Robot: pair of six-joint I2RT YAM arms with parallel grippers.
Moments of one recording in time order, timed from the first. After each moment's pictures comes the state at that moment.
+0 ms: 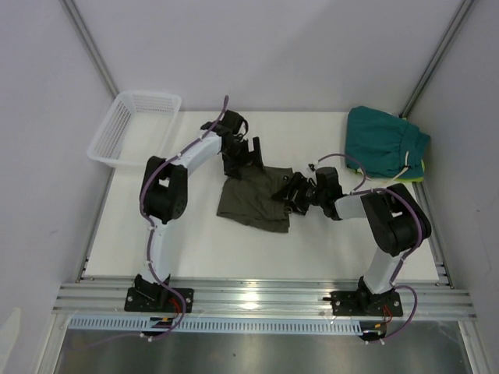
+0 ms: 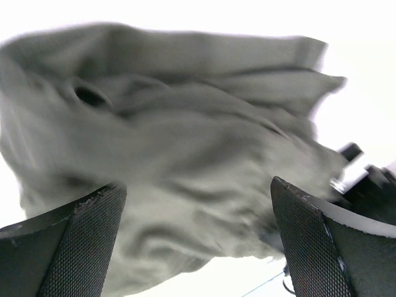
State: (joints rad) left arm -0.42 2.22 1.86 -0.79 0.33 -0.55; right arm 0.37 1.78 0.71 0.44 -0.56 0.95
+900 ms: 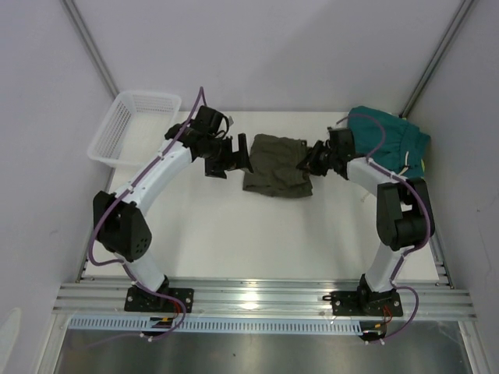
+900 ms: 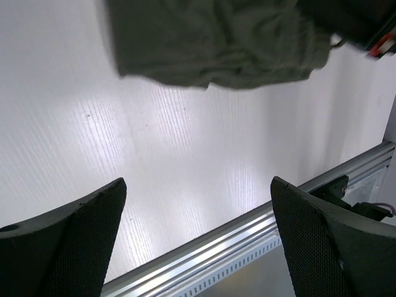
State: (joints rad) left arm -0.44 1.71 1.60 -0.89 0.29 -0.50; right arm 0.24 1.81 1.12 -0.08 -0.36 0.73
